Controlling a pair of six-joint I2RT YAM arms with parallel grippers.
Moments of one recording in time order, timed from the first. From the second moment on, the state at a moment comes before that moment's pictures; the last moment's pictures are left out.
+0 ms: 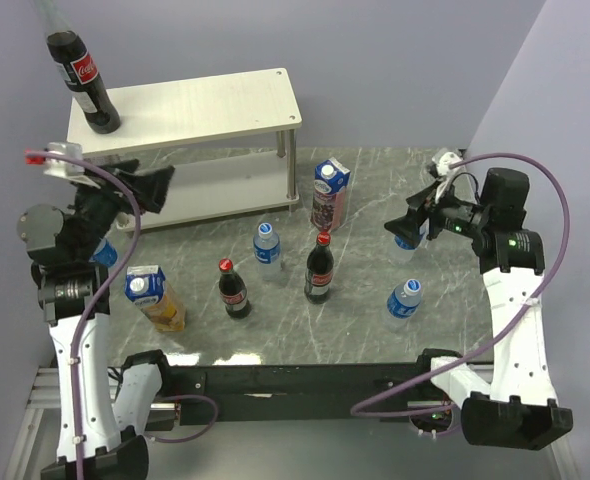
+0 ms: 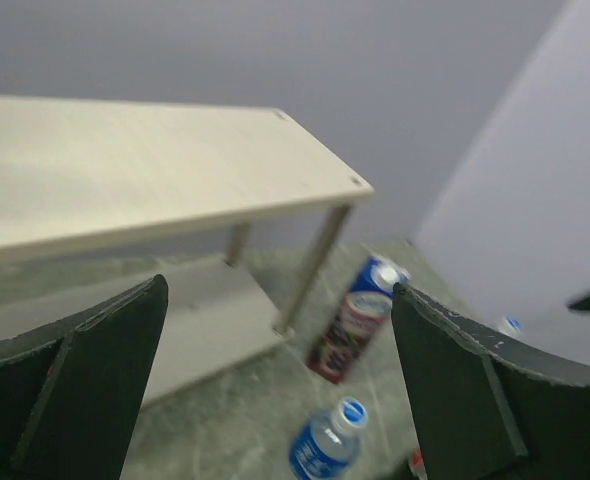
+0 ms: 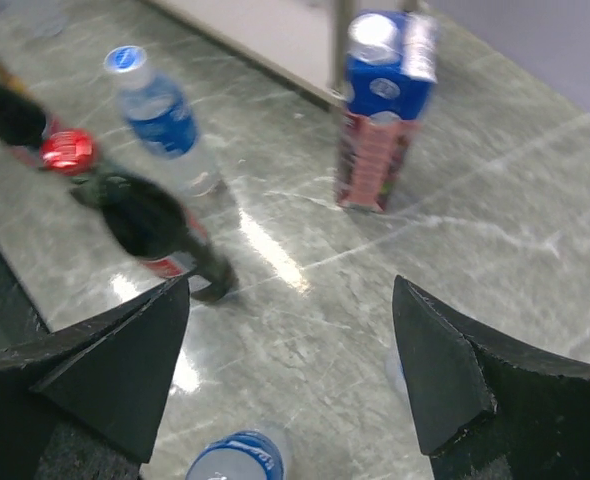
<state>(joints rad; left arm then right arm) 0.23 0.78 1.09 -0.03 0.57 -0.48 -0.12 1.01 1.24 -0.74 -0.89 -0.37</state>
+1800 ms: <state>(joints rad) -0.12 0.61 0.76 -0.11 0.76 -0.27 0.62 1.37 1.45 -0.83 -0.49 -0.39</state>
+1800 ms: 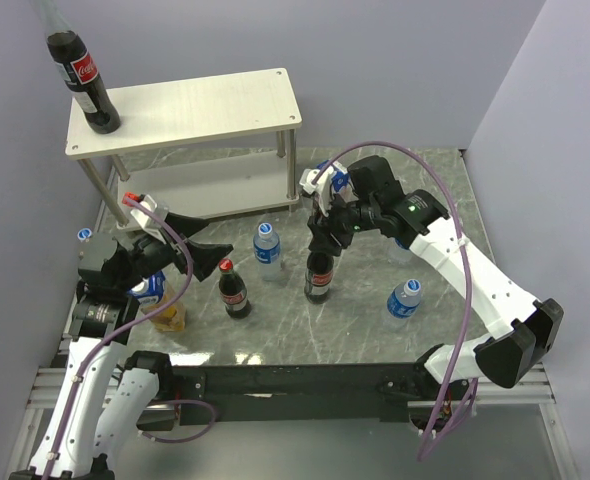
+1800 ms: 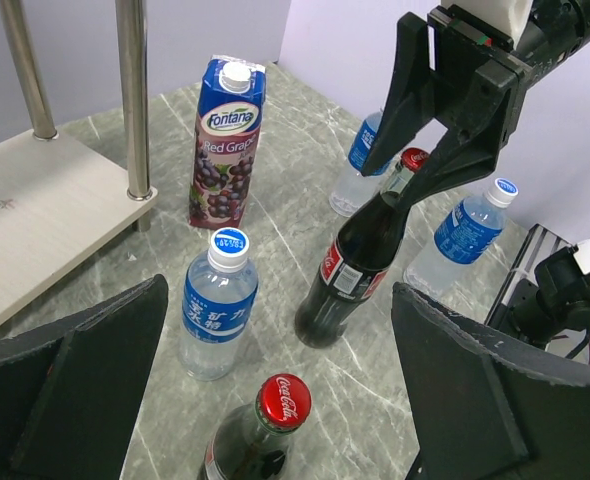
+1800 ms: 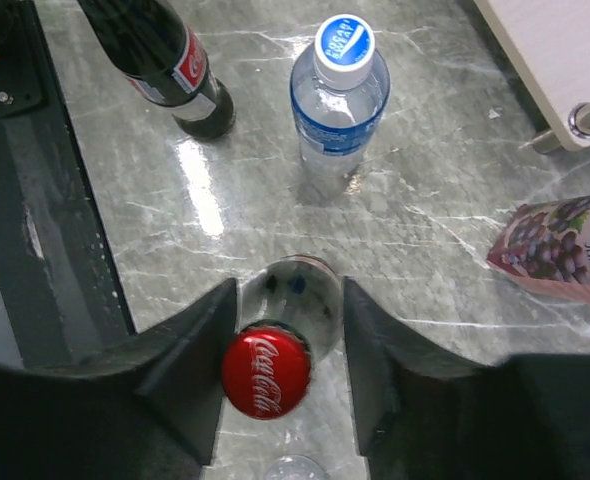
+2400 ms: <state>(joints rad) -0.12 0.71 0.79 -0.04 0.78 -0.37 0.64 1.37 1.47 -0.87 -0.45 -0.39</state>
